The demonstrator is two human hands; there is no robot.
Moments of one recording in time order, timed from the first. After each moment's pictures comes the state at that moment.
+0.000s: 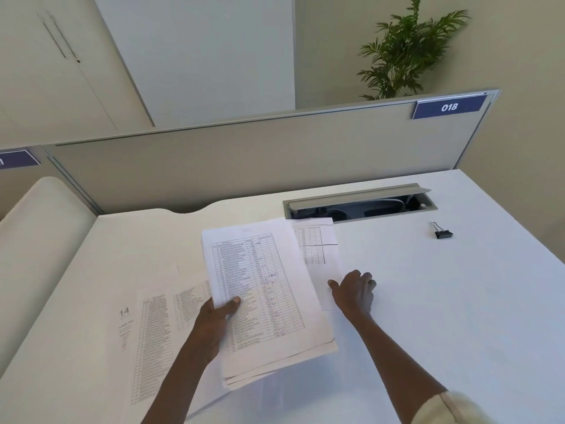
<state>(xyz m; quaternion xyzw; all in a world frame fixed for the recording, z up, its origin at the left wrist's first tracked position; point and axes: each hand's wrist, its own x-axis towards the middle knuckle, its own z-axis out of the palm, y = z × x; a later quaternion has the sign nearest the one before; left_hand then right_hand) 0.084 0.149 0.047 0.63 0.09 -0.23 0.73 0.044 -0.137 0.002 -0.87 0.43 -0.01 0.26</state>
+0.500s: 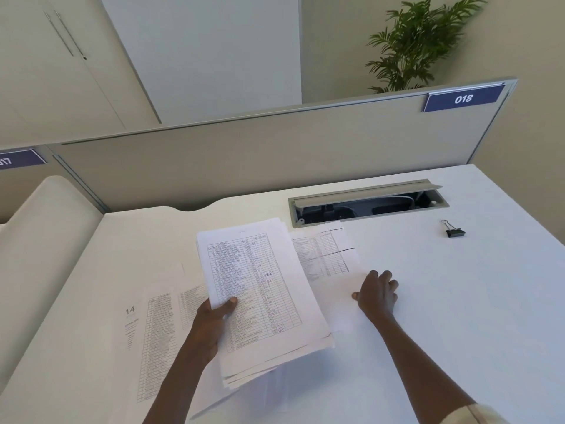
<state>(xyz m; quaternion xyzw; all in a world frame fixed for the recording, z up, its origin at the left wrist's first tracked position) 0.093 0.157 0.042 0.63 0.11 -0.21 0.74 0.038 -0.173 -0.018 -0.88 0.43 0.05 0.21</state>
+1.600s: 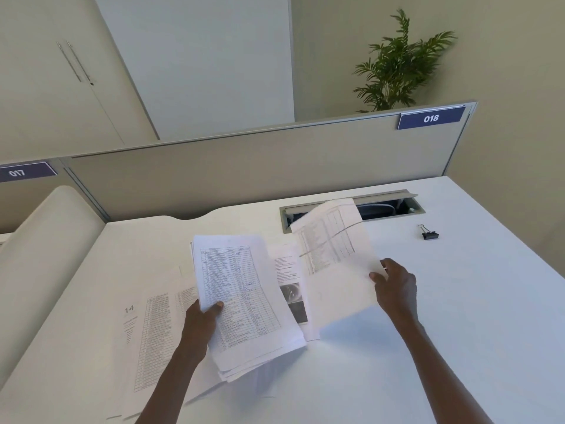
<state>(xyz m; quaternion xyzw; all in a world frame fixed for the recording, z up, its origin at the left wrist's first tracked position) 0.073 0.167 0.034 0.75 0.14 -0.11 0.64 -0.044 -0.195 0.073 -0.84 0.35 -0.20 0.35</state>
